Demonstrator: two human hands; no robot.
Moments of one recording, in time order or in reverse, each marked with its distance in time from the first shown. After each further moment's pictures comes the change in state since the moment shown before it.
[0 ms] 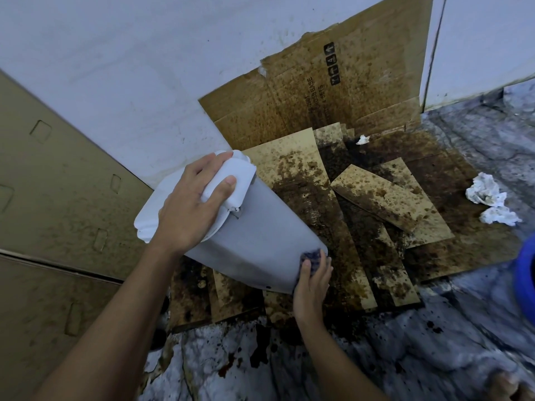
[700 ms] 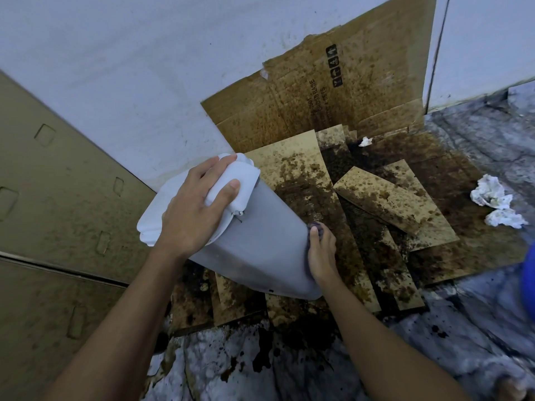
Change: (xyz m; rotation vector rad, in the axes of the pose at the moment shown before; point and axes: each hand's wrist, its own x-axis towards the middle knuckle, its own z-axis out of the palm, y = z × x) left_hand 0.001 0.000 0.002 0.003 0.000 0.003; right_hand 0.081 -0.042 -0.015 -0.055 -0.130 -0.074
